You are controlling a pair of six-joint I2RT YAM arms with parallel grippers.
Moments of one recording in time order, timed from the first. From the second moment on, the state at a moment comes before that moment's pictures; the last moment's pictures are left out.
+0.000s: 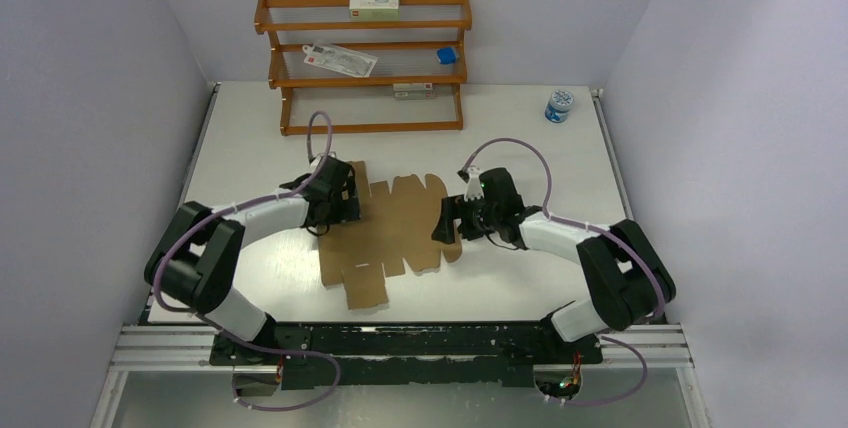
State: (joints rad) left arm -0.49 1.54 0.77 -0.27 -0.30 -0.61; right arm 0.47 1.50 0.62 0.08 -0.41 0.29
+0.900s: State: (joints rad) left arm -0.48 1.73 1.20 -0.20 -0.21 -0.39; right arm 0.48 1.16 0.59 -0.10 -0.22 0.34
